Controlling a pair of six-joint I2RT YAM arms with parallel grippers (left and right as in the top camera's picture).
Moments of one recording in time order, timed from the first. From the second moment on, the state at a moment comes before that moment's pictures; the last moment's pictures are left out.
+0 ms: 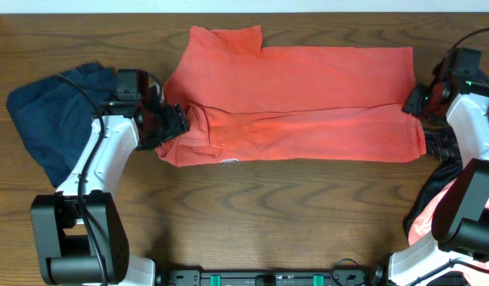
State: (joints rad) left arm 0.01 1.66 1.11 -0.72 0.27 -0.40; right arm -0.28 1.82 1.33 -0.70 0.01 0.23
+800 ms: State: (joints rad) left arm 0.01 1.66 0.82 -0.49 0.12 -0.39; right arm -0.28 1.82 1.04 -0.64 0.05 0.23
